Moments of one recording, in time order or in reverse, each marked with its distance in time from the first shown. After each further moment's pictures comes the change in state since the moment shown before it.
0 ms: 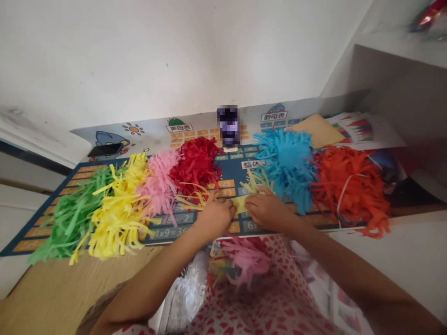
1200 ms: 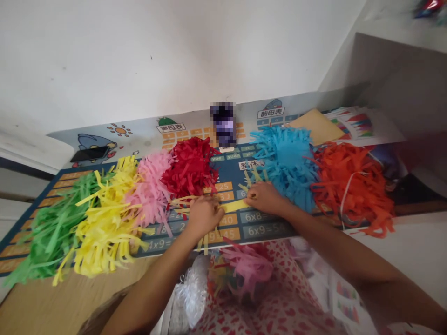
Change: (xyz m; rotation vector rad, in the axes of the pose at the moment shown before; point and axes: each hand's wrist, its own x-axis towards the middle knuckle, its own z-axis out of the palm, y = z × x) left_hand 0.005 -0.033 0.022 -0.226 -0.059 -0.545; right_hand 0.041 0.040 0.012 0.239 -0.144 0.543
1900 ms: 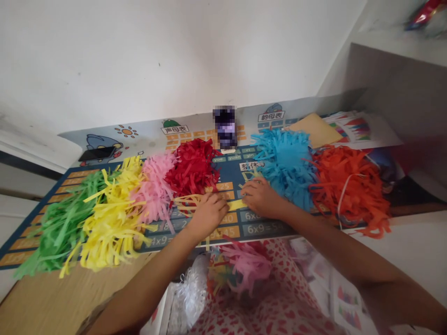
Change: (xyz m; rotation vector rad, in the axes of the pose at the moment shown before) left_hand -0.008 -0.007 0.003 0.087 0.177 0.546; right_hand -0.014 -0.001 -0.006 -0.196 0.170 -0.569
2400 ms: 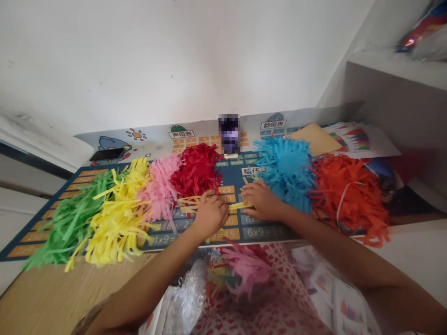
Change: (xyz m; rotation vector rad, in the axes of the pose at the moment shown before) left_hand 0.003 0.008 0.002 0.079 0.086 -0.089; right_hand 0.003 0.008 0.010 0.130 0.059 0.058
